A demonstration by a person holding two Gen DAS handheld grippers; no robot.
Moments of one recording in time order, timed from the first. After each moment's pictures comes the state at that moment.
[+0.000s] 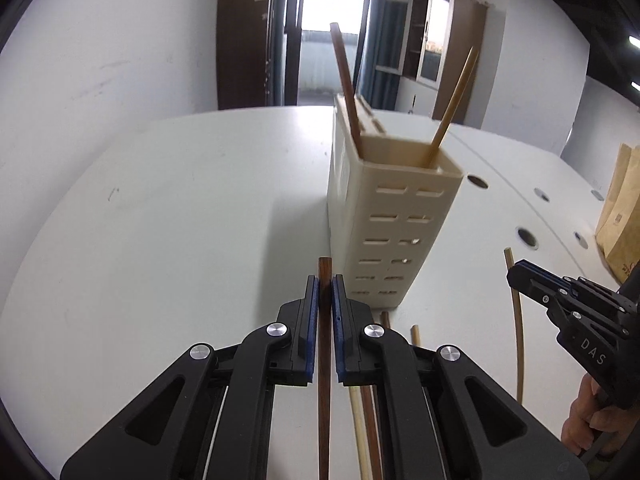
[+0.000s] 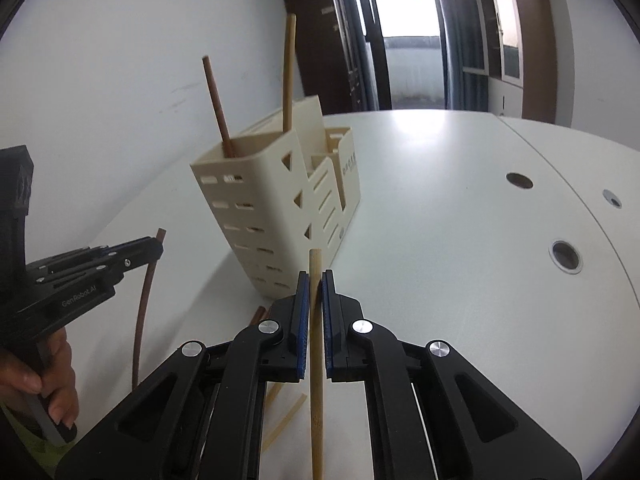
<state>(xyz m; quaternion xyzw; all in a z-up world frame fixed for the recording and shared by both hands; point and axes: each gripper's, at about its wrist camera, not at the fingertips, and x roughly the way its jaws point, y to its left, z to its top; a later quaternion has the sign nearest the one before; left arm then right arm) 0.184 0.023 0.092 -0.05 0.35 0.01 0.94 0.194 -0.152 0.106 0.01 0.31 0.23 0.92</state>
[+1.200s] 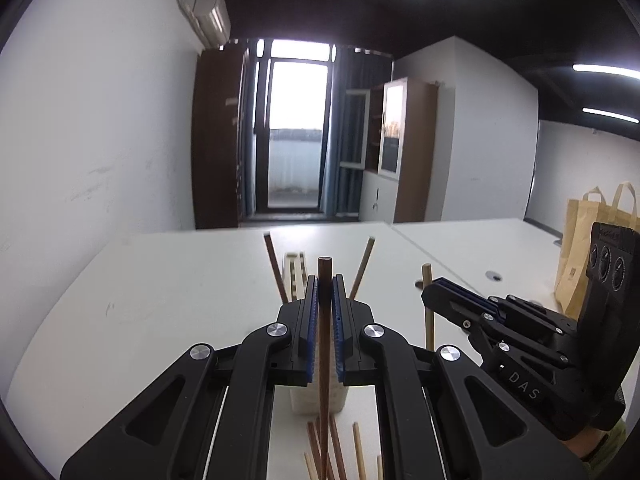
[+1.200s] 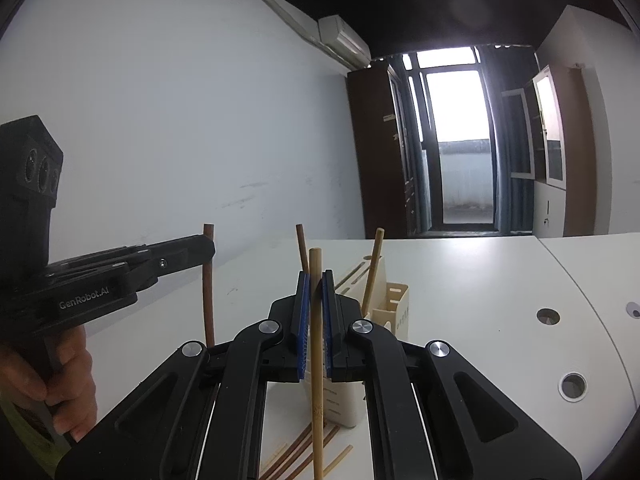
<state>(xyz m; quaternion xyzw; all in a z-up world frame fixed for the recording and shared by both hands) 0.159 -0.011 0.208 -0.02 0.16 -0.04 0.99 0.183 -0.157 0.196 0.02 0.12 0.33 0.94</state>
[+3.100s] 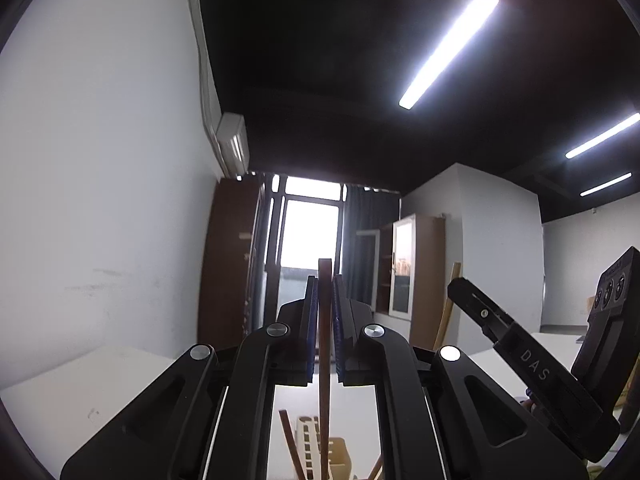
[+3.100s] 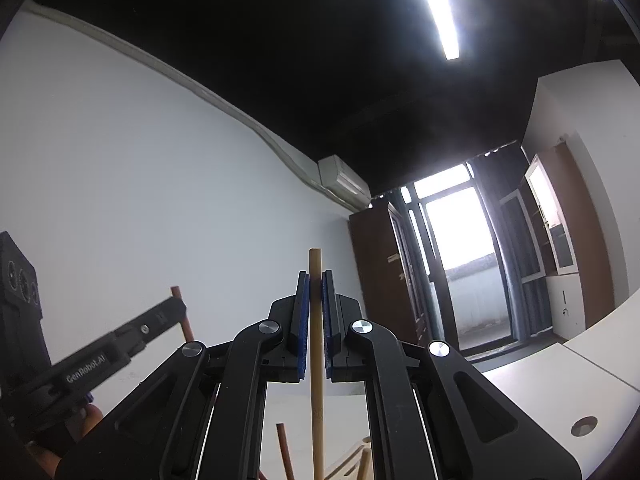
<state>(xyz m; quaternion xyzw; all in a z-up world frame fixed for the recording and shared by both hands) 0.177 -0.018 0.236 -0.04 -0.10 -0.01 0.99 0.233 -0.159 0.227 0.12 -0.13 0.32 0.93</state>
